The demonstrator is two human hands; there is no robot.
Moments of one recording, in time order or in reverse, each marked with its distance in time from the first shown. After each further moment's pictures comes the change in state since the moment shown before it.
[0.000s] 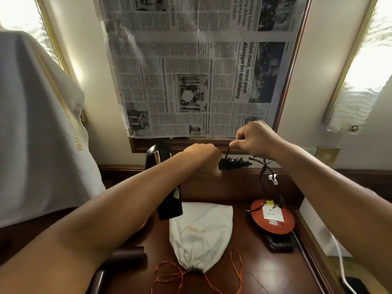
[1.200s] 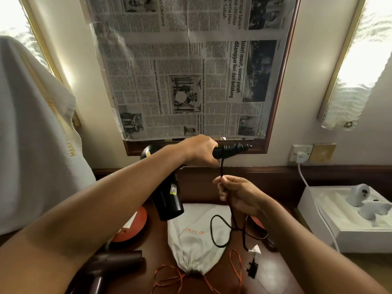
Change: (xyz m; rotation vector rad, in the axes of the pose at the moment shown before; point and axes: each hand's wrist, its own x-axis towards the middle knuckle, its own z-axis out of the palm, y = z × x) left_hand 0.006 -0.004 -0.021 -0.251 0.000 0.054; right_hand -0.063 0.028 0.121 1.564 -0.316 0.443
